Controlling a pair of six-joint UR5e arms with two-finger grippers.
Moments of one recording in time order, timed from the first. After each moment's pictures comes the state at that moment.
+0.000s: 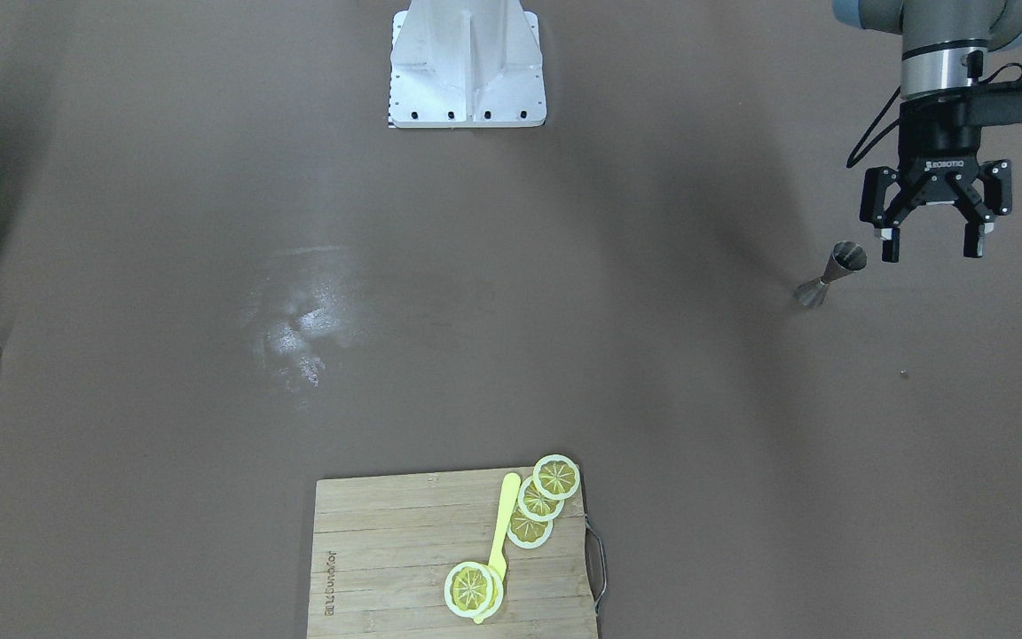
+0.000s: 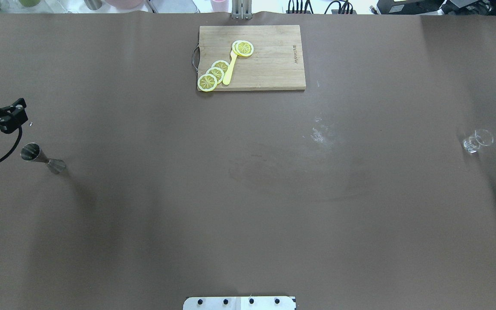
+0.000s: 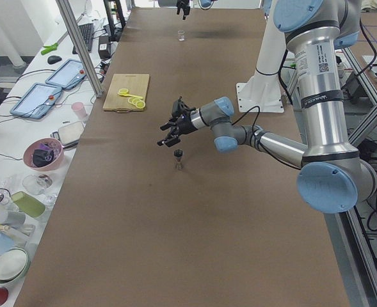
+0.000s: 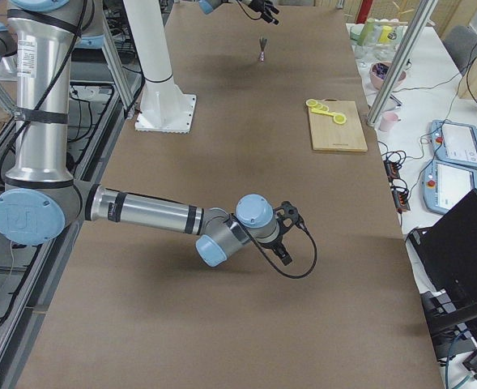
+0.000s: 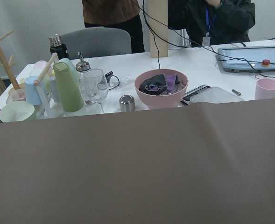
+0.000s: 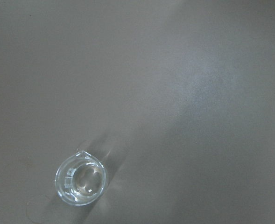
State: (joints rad) left arm -0.61 -1.31 -2.02 -2.48 -1.01 -1.01; right arm 1.37 -1.67 1.46 -0.68 2.34 0.00
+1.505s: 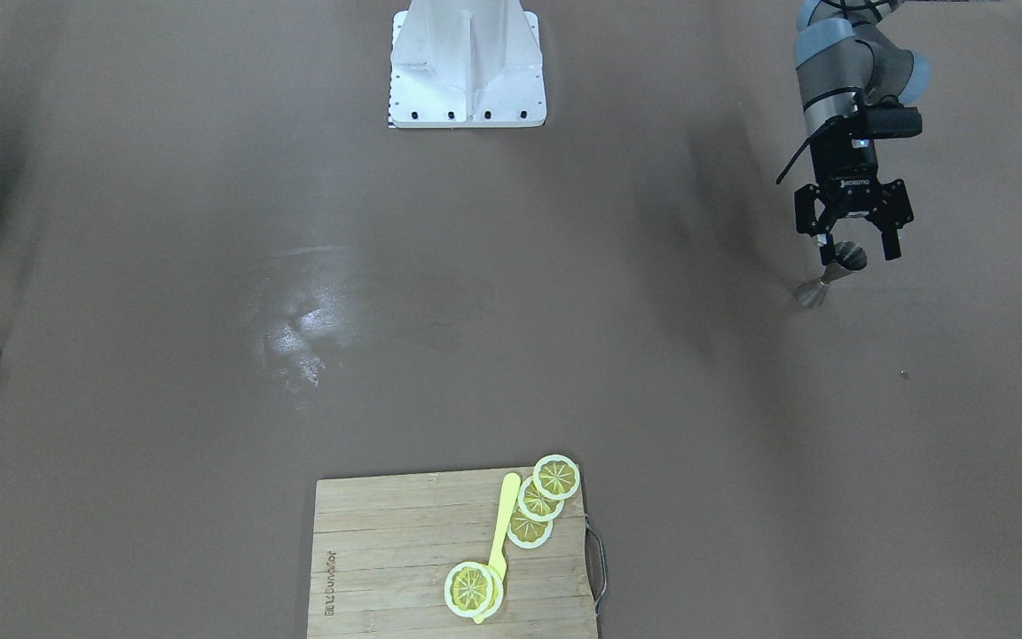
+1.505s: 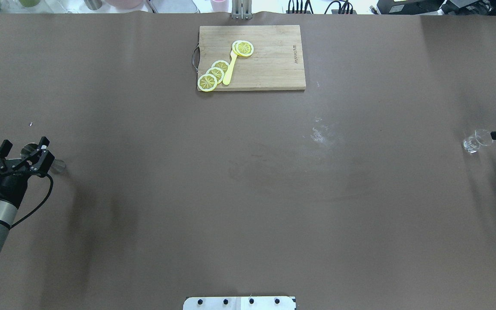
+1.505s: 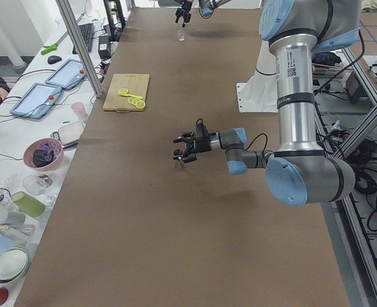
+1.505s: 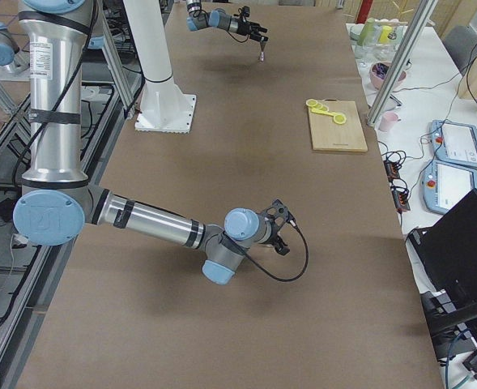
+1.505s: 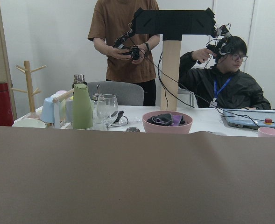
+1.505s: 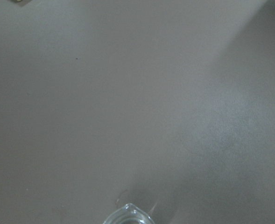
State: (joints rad) left arm -0.27 -1.37 -1.71 -2.67 -0.47 -1.35; right arm 1.24 -1.61 1.27 -0.17 2.30 0.32
